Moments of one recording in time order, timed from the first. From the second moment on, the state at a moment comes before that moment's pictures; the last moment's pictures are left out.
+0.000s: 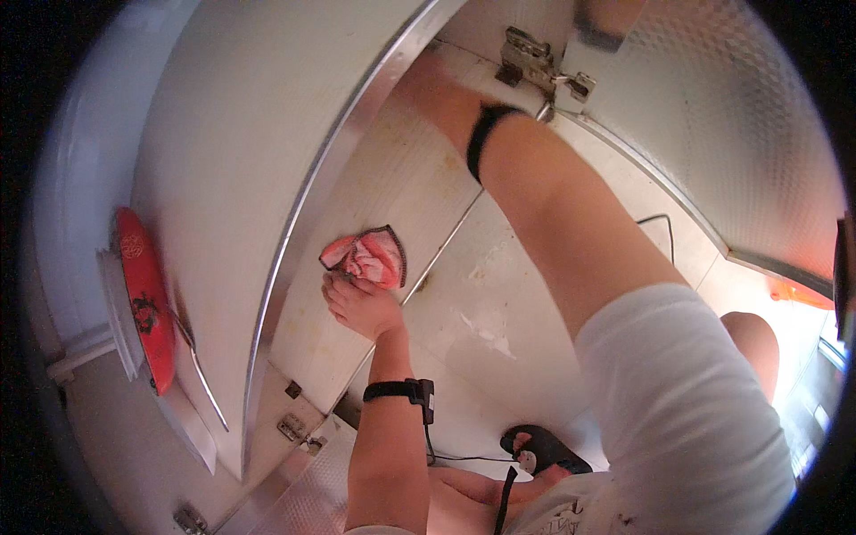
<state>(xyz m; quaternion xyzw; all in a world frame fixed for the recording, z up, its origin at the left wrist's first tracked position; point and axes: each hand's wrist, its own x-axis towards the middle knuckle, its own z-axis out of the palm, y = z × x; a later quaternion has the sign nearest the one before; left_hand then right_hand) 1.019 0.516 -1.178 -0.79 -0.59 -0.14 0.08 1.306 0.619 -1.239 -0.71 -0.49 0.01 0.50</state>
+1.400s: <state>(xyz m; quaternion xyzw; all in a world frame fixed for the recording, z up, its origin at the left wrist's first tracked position) 1.038 0.513 -1.167 -0.78 -0.61 -0.15 0.08 1.405 0.604 -1.170 -0.88 -0.39 0.07 0.27</state>
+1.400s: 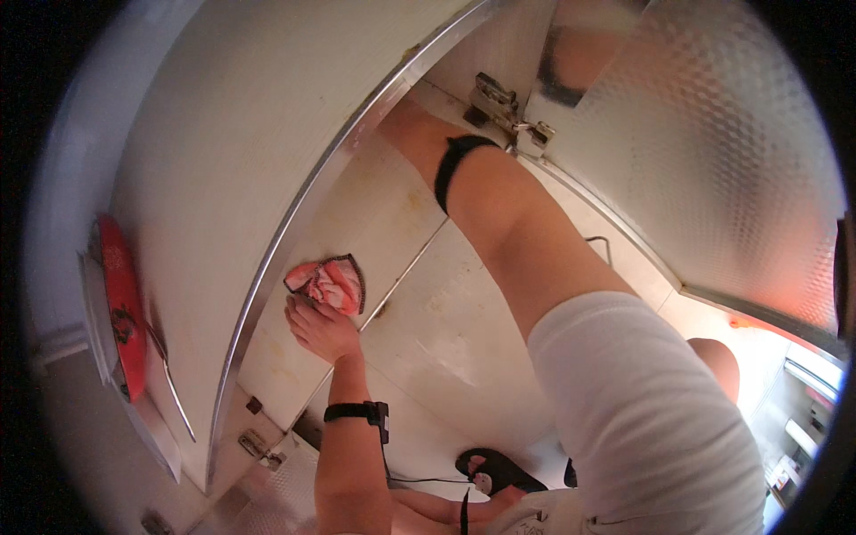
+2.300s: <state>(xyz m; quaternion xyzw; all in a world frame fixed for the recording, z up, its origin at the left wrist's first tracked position) 1.078 0.480 -1.214 -0.76 -0.63 -0.13 0.04 1.392 0.527 -1.170 -0.84 -0.50 0.10 0.20</state>
